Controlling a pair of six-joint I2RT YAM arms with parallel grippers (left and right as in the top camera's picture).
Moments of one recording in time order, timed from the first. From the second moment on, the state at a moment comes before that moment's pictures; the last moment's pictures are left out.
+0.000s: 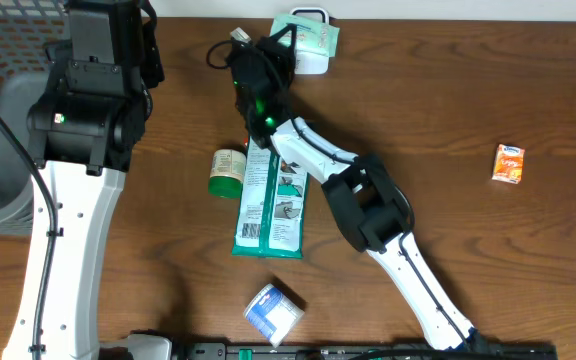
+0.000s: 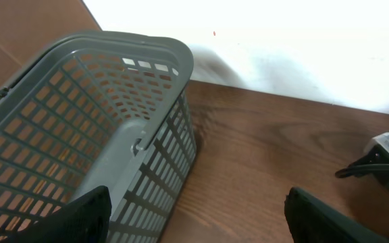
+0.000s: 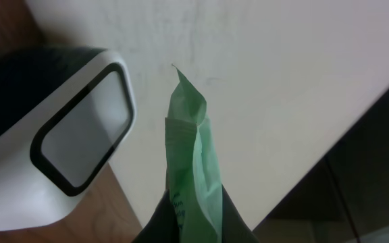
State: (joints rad) left arm -0.15 1.48 1.77 -0.91 -0.53 -0.15; right arm 0.66 2.73 2.19 0.53 1.08 -1.58
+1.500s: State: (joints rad) left arm -0.15 1.48 1.77 -0.91 -0.53 -0.15; right arm 0.64 2.73 2.19 0.34 0.81 -1.42
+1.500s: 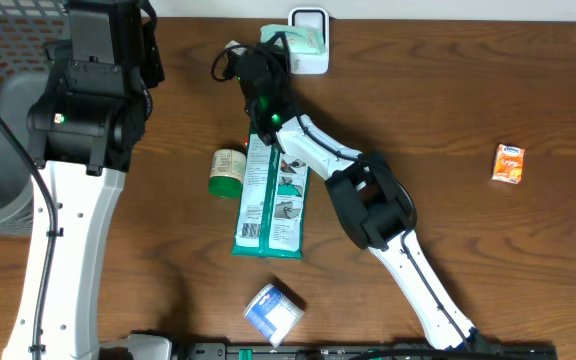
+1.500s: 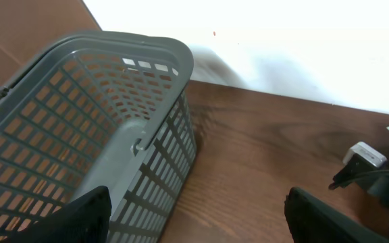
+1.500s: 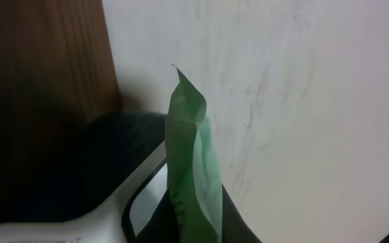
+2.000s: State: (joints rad) left arm -0.15 1.48 1.77 -0.91 -0.53 -0.15; right arm 0.54 2.74 2.19 0.57 0.73 -1.52
